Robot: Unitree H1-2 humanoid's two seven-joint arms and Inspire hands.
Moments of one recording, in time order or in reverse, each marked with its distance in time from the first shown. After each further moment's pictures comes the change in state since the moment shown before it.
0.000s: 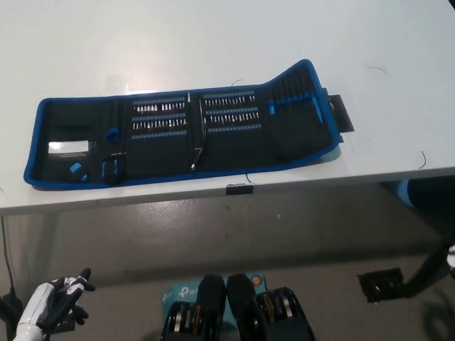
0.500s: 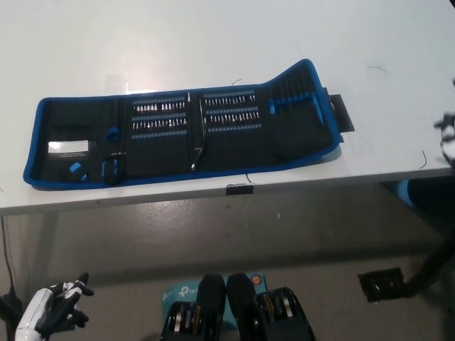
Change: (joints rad) left_arm 0.005 -0.003 0.010 0.000 -0.010 0.011 -0.002; right_arm -0.293 -0.073 0.076 -0.326 0.012 0.125 0.055
